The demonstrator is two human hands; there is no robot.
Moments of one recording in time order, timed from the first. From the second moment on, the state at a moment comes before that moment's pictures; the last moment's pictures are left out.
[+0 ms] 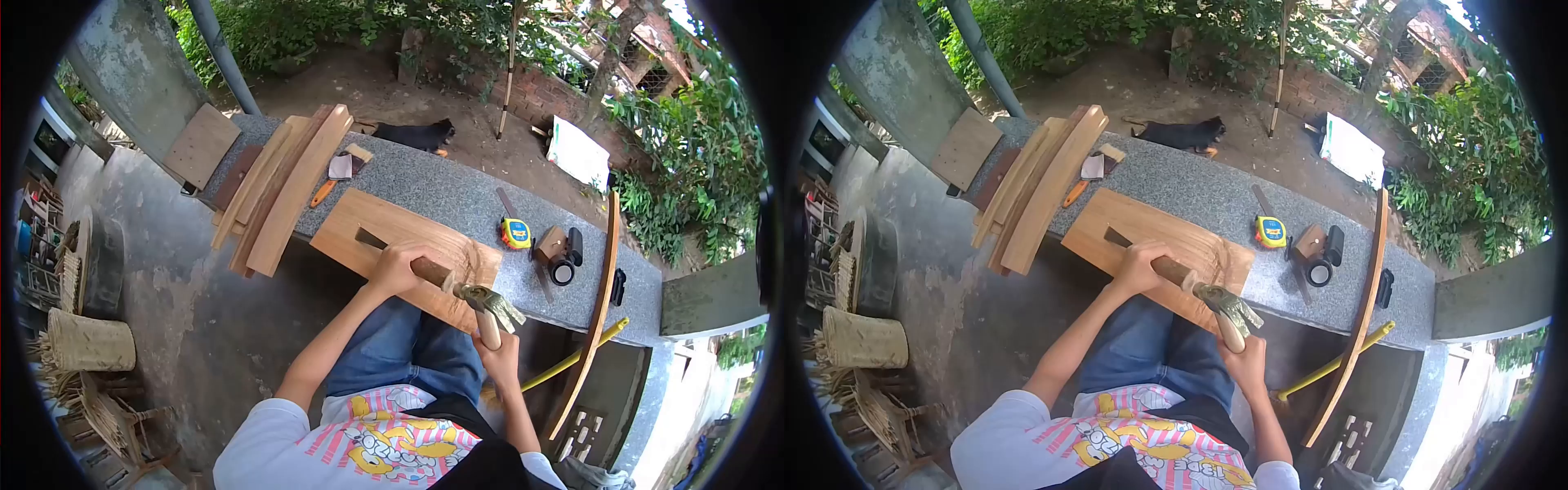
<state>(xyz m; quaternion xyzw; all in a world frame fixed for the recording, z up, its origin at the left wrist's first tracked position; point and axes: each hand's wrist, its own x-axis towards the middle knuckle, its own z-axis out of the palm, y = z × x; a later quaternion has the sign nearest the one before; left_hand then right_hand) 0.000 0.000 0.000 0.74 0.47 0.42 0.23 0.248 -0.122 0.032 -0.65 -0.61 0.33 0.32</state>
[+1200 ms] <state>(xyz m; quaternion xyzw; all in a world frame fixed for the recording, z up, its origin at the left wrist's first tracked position) -0.072 0.018 -0.008 0.72 0.47 0.47 0.21 0.177 -0.094 0.098 -0.61 -0.52 0.50 0.32</state>
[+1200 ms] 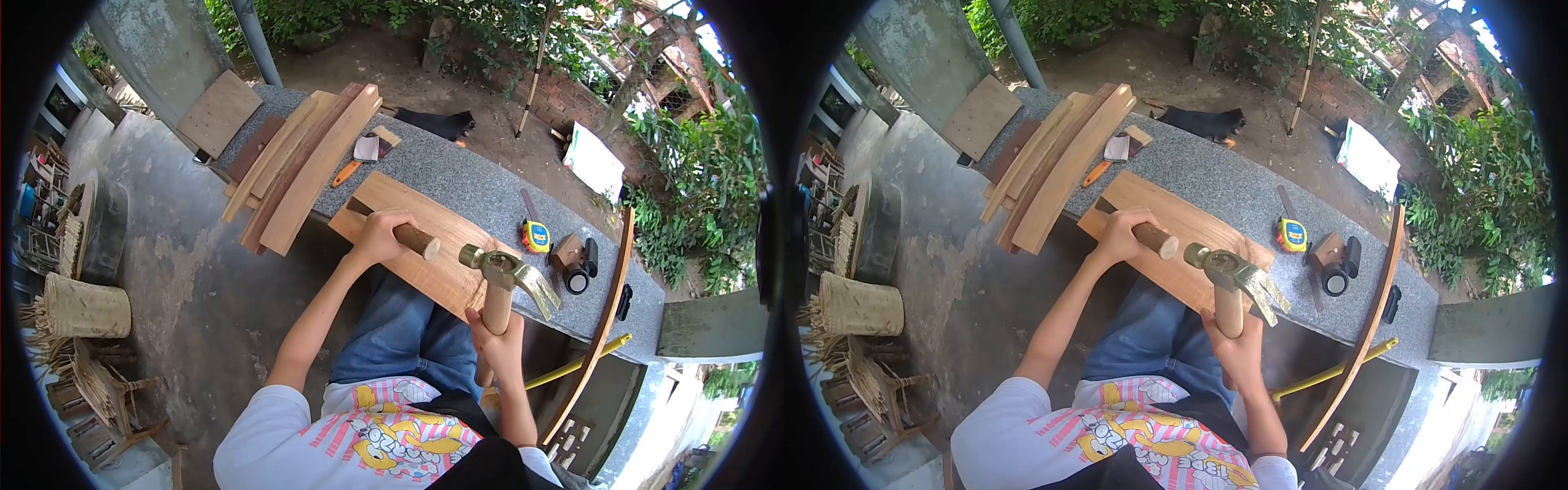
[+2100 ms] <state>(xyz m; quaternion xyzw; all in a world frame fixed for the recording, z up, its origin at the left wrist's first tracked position) 0.137 -0.049 -0.014 0.77 0.31 0.48 0.28 0.325 -0.195 0.074 -0.73 -0.39 0.38 0.42</state>
